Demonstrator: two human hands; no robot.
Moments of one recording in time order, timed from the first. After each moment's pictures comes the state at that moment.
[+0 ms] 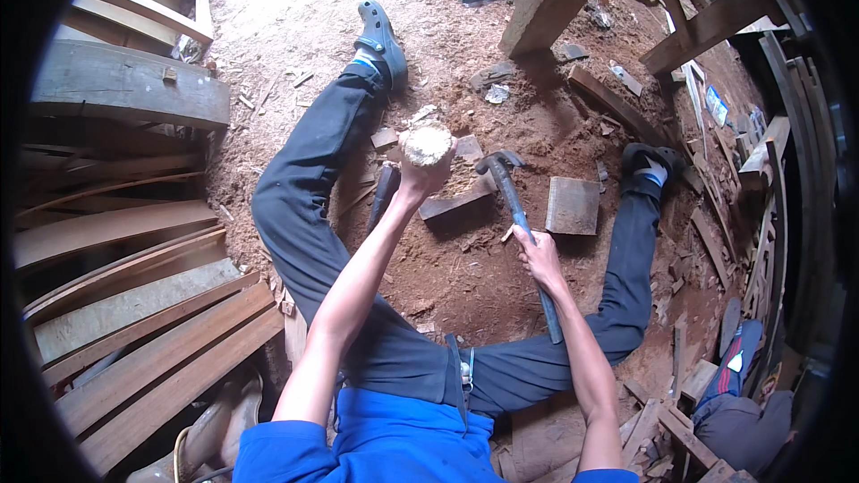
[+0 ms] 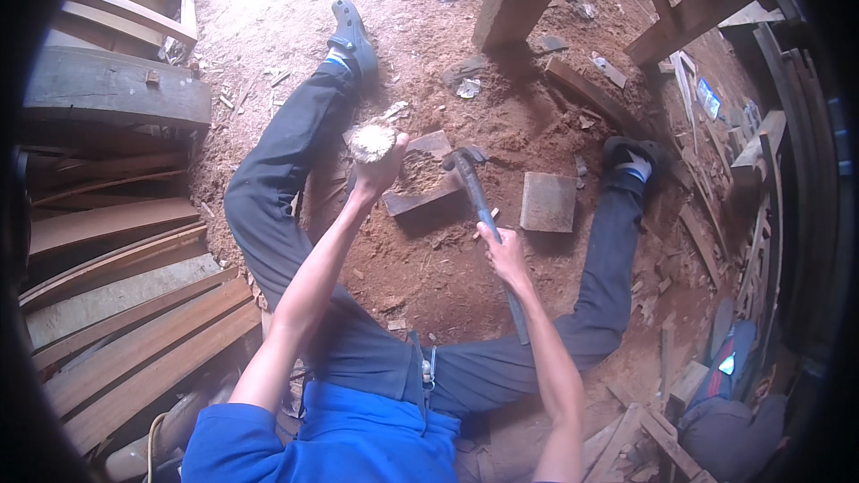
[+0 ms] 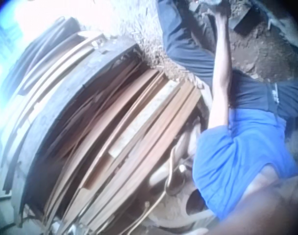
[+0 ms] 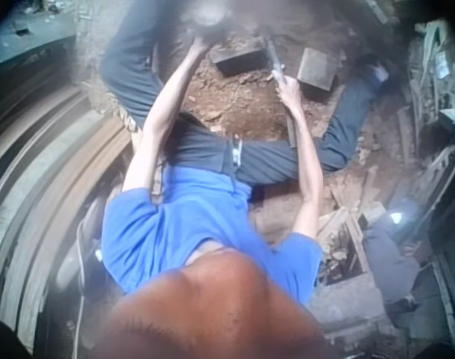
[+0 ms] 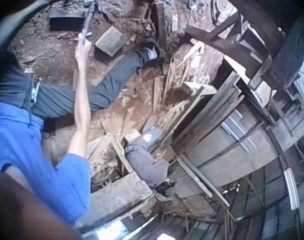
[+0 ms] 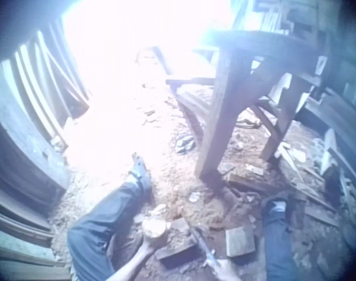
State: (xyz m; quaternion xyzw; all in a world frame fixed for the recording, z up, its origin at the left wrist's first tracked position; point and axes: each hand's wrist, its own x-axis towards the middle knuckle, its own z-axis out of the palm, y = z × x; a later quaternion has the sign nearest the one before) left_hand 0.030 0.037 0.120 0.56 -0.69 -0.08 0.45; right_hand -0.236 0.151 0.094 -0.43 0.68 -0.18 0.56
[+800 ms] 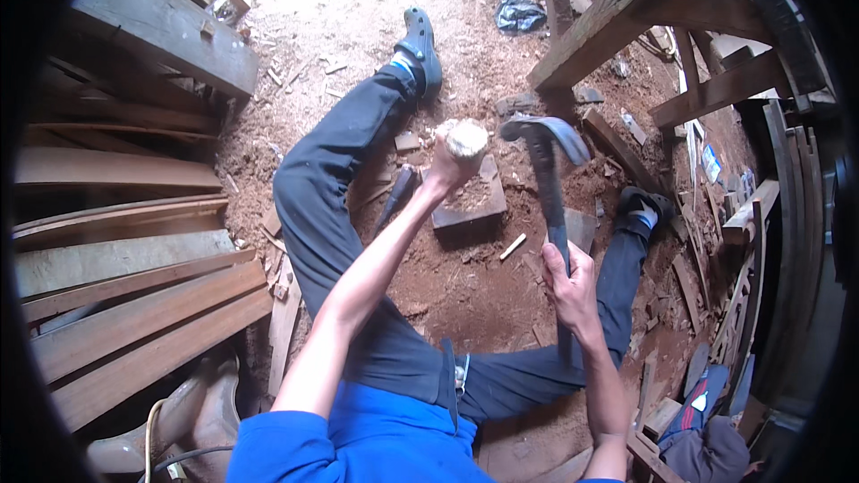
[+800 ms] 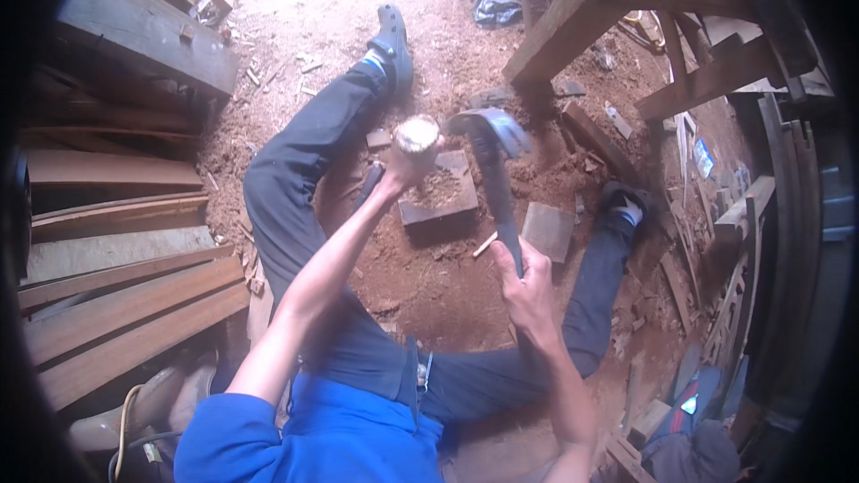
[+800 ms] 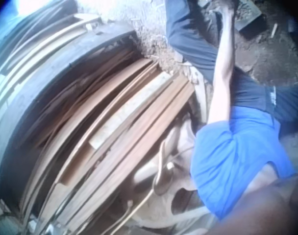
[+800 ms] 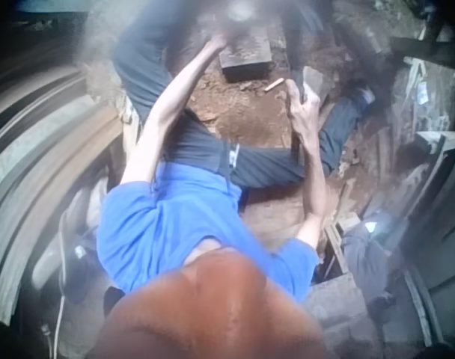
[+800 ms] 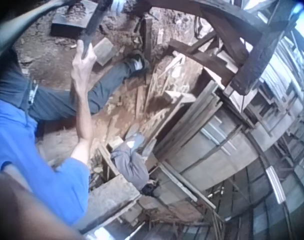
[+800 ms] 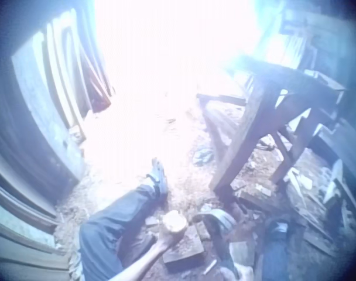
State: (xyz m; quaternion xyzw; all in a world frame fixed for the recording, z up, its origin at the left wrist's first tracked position) left_hand 0.036 0.026 0.096 0.57 -0.54 -0.32 0.54; right_hand -0.178 0.151 0.274 -0.57 0.61 -0.22 0.49
